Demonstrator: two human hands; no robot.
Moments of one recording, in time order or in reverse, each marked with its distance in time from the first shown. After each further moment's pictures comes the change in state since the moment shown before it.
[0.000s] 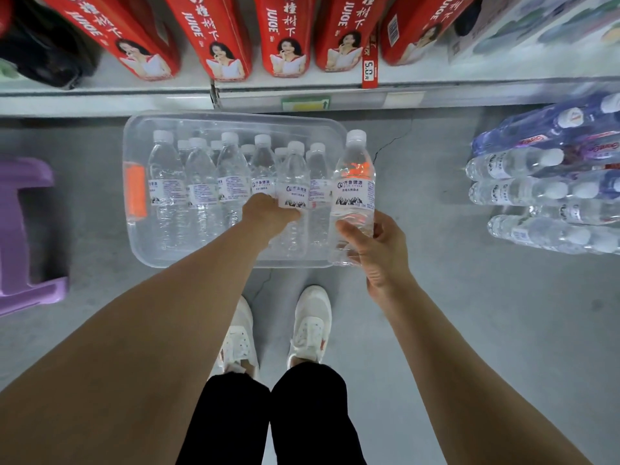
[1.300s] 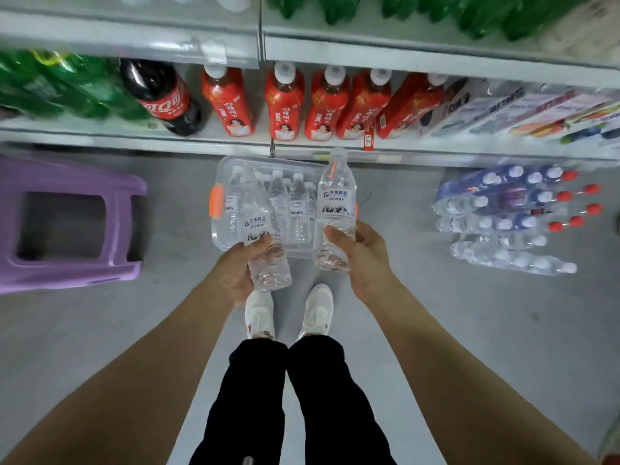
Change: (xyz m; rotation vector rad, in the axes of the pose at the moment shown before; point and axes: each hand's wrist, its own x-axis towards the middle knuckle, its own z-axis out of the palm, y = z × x) left_hand -0.229 -0.073 -0.136 -1.081 -0.334 -0.090; right_hand -0.174 -0.119 0.043 0.077 -0.105 0.080
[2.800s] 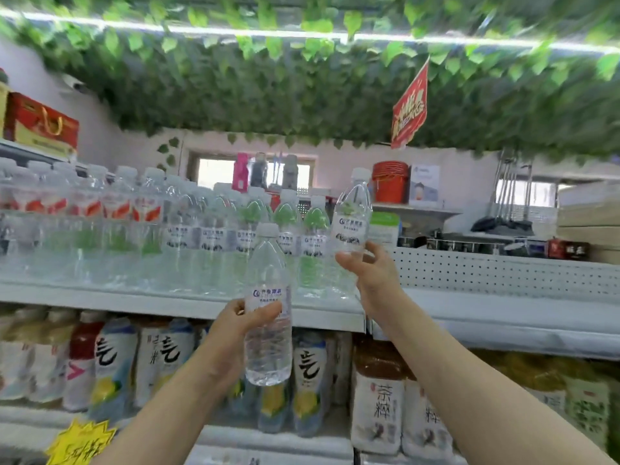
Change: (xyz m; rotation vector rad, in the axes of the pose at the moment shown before) left_hand -0.697 0.457 0.152 0.155 -0.414 1.499; right_hand -0.516 -0.703 0.235 0.189 -0.429 -1.354
